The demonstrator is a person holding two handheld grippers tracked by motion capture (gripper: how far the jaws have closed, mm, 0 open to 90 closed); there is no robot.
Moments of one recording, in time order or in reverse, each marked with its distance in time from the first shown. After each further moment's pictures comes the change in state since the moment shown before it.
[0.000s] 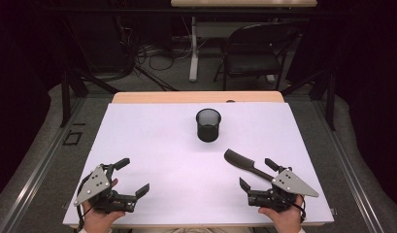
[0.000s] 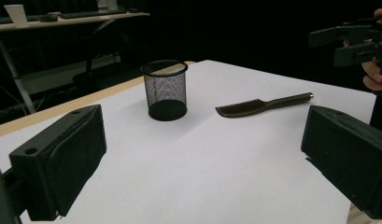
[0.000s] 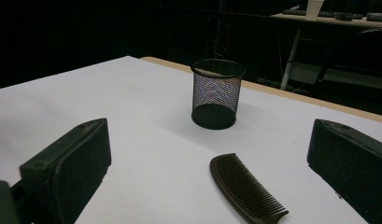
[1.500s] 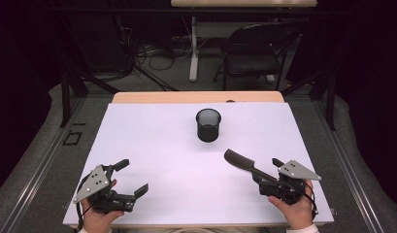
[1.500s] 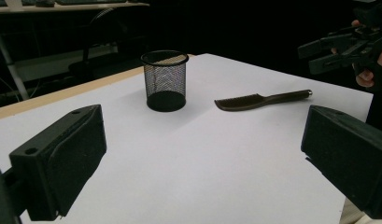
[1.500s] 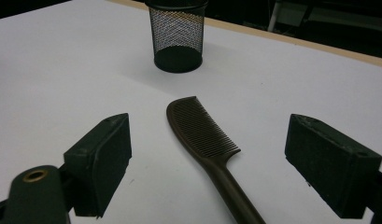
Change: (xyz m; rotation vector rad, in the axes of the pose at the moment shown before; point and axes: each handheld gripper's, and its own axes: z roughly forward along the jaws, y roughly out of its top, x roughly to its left) left arm 0.005 -0.005 -0.001 0.025 -0.010 -0.042; right arm -0.041 -0.011 0.005 0.230 -0.067 0.028
